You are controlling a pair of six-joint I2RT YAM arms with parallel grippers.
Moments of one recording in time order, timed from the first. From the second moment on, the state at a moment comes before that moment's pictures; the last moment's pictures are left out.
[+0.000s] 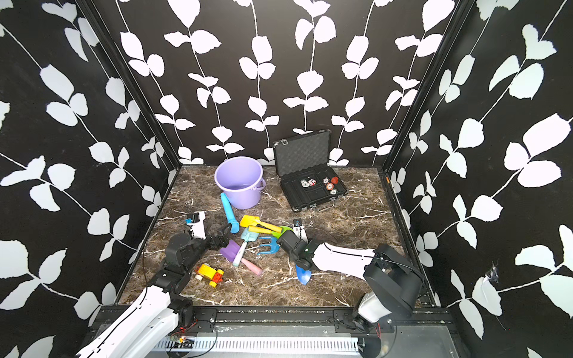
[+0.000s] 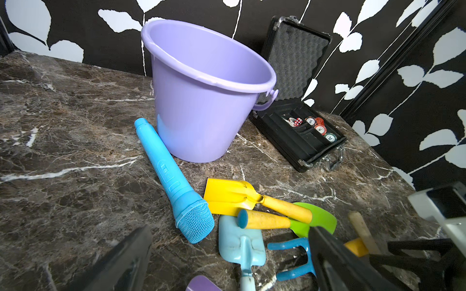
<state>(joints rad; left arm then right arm) -0.33 0.65 0.25 0.15 0.07 -0.32 0.95 1.51 0.75 -0.34 0.47 0.66</state>
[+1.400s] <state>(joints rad) -0.42 0.95 0.32 0.23 0.28 -0.57 1.07 1.55 0.87 -0.06 0.04 0.08</state>
